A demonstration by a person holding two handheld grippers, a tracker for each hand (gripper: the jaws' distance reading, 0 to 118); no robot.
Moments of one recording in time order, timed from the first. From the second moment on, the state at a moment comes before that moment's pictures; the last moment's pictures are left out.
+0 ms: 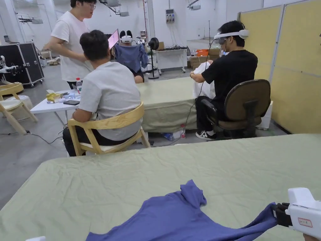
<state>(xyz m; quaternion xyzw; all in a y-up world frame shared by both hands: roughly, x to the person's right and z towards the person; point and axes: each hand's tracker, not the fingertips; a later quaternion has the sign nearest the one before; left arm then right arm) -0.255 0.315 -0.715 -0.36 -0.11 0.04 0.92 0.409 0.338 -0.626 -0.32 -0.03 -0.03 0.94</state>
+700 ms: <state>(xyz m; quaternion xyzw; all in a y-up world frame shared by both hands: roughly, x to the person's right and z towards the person) -0.300 0.231 -0.582 -0.49 -0.08 0.03 0.87 0.419 0.232 -0.490 -0.46 -0.03 -0.11 0.88</state>
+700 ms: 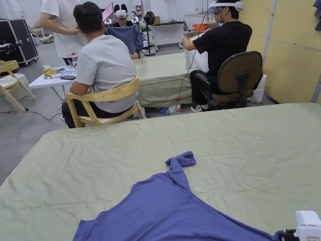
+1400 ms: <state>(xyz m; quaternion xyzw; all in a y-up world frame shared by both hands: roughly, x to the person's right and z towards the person) -0.205 0.359 -0.579 -0.29 -0.11 -0.03 0.95 0.372 0.327 -0.457 -0.33 -0.05 -0.05 0.94</state>
